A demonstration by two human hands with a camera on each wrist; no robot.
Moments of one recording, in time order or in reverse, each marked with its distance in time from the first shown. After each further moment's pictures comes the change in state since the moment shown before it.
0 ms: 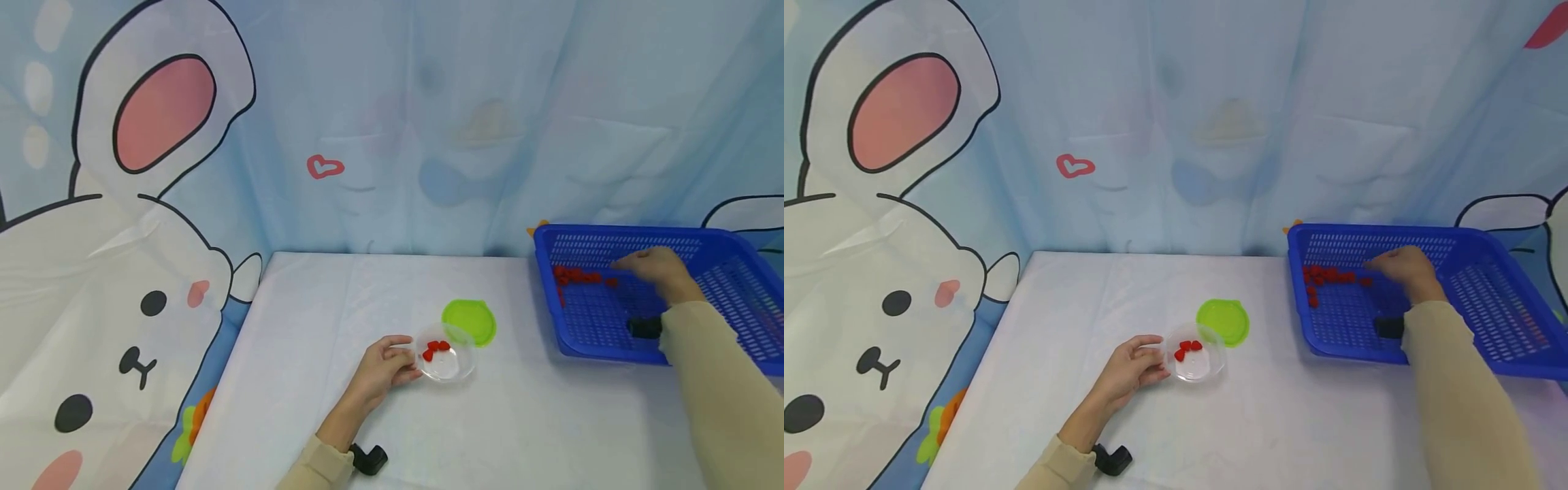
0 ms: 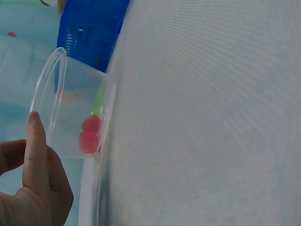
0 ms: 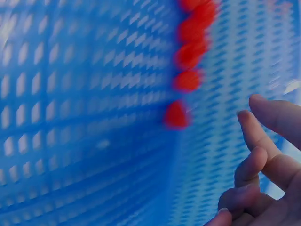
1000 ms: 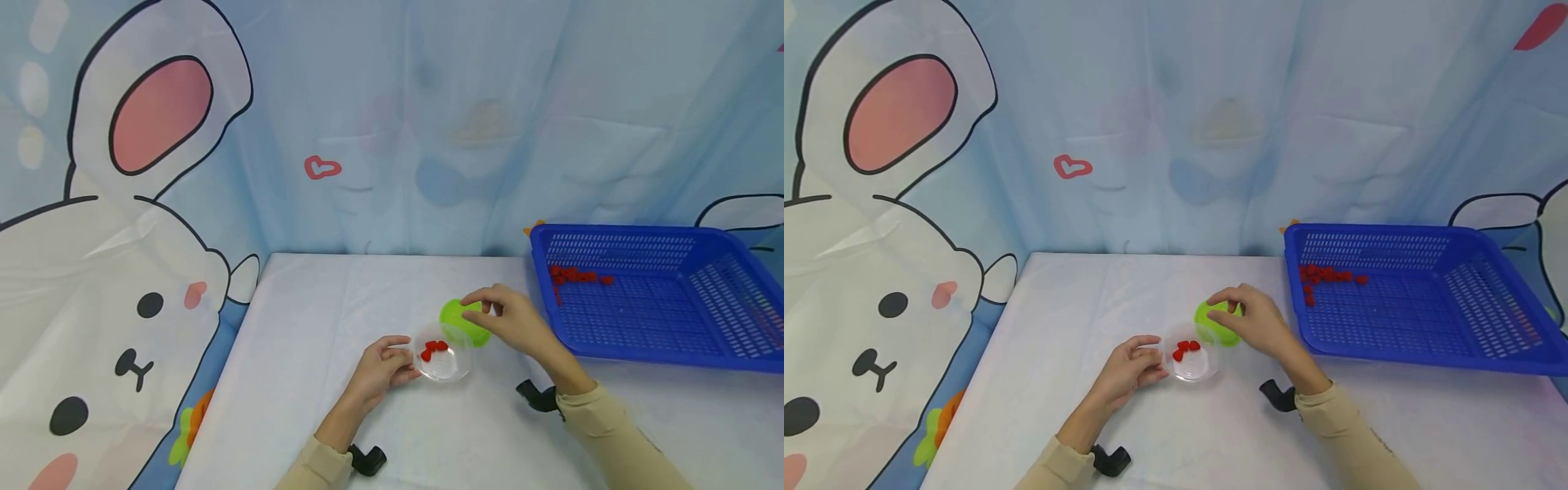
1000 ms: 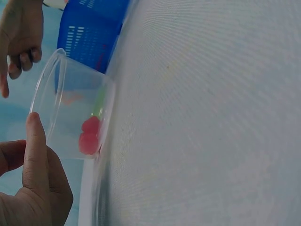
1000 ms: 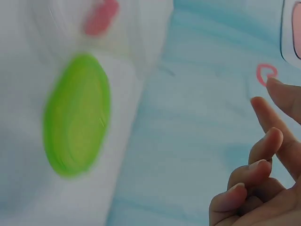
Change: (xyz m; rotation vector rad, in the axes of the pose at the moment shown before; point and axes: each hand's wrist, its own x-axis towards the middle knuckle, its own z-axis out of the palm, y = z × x) left_hand 0.002 -0.003 0.000 -0.009 -0.006 0.005; right_hand -0.138 -0.131 0.181 0.072 0.078 -0.817
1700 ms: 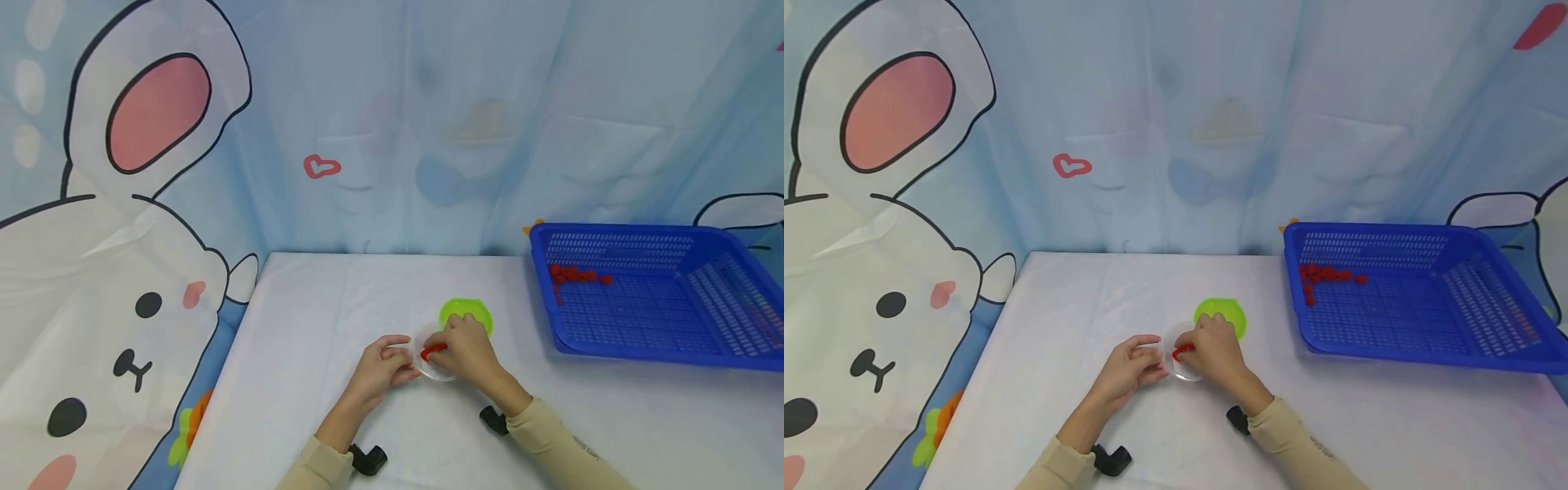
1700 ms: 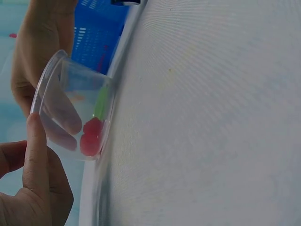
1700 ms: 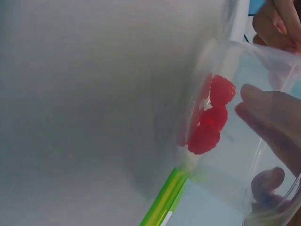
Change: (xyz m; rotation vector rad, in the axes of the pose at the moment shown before) left_hand 0.001 -0.001 0.000 0.002 -0.008 0.028; right_hand -0.009 0.003 0.095 -0.486 -0.054 -0.123
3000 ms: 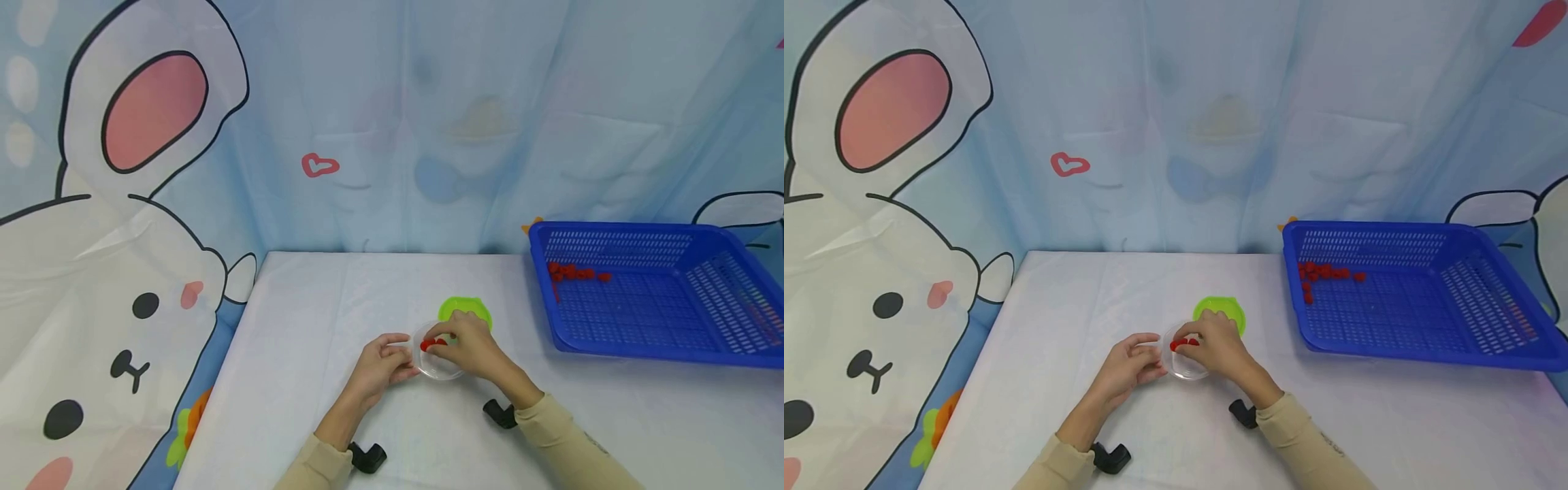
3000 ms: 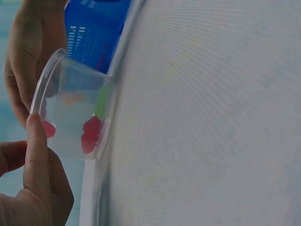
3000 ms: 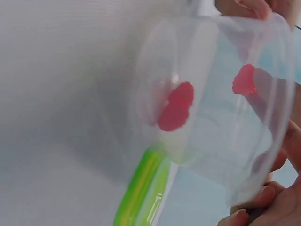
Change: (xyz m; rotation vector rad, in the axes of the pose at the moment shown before) left_hand 0.000 0.003 0.001 0.022 -0.002 -0.012; right_hand 0.000 0.009 -0.017 0.324 -0.038 0.012
